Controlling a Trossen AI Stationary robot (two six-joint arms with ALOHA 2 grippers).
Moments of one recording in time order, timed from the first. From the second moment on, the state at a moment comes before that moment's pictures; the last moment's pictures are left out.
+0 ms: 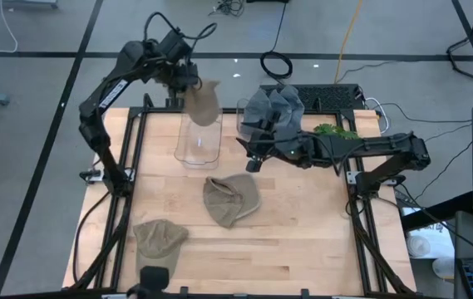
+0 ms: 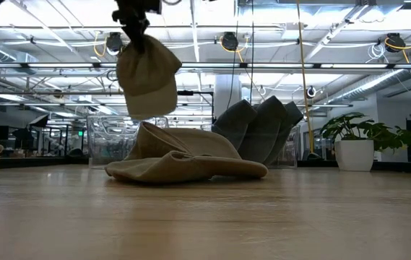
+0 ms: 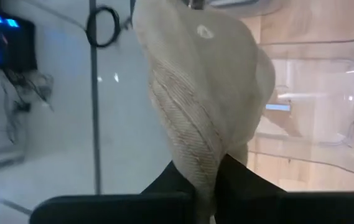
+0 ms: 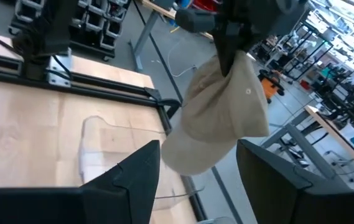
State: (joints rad) left arm 0.70 1.75 2.20 -1.51 -0.13 0.76; right arm 0.04 1.49 1.42 -0.21 0.57 -0.37
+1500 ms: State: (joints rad) left arm 0.74 2.01 2.07 -1.44 0.01 0.67; right arm -0.01 1.49 1.42 -0.22 0.57 -0.48
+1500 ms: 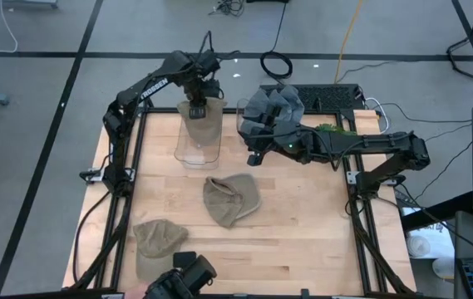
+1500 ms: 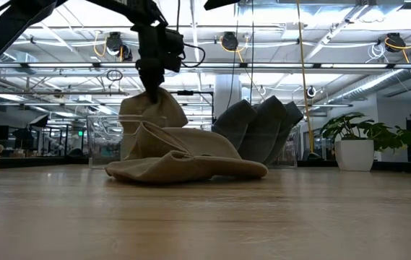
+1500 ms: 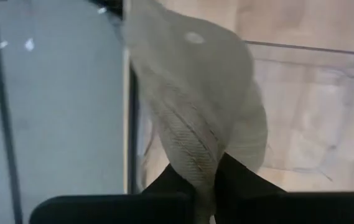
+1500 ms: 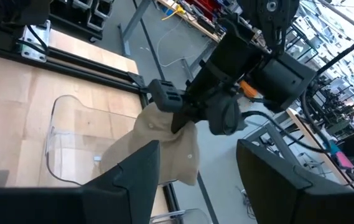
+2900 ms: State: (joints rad) left arm 0.73 1.54 2.07 -1.28 0.30 0.15; right arm 0.00 1.49 1.42 -0.23 0.57 -0.38
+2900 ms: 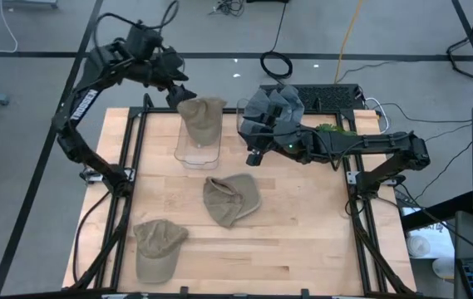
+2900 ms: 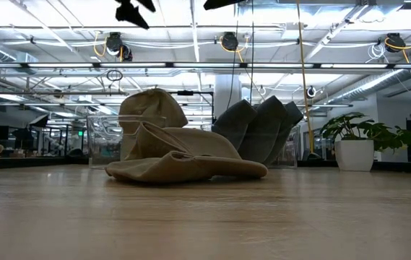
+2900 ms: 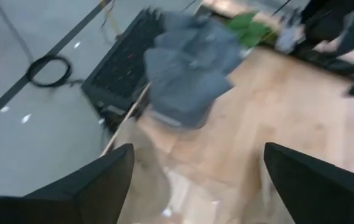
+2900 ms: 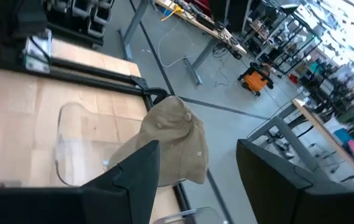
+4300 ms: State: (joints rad) left arm 0.32 1.31 2.07 -1.08 0.10 0.05; right arm -0.02 1.41 1.41 -0.43 0.00 0.38
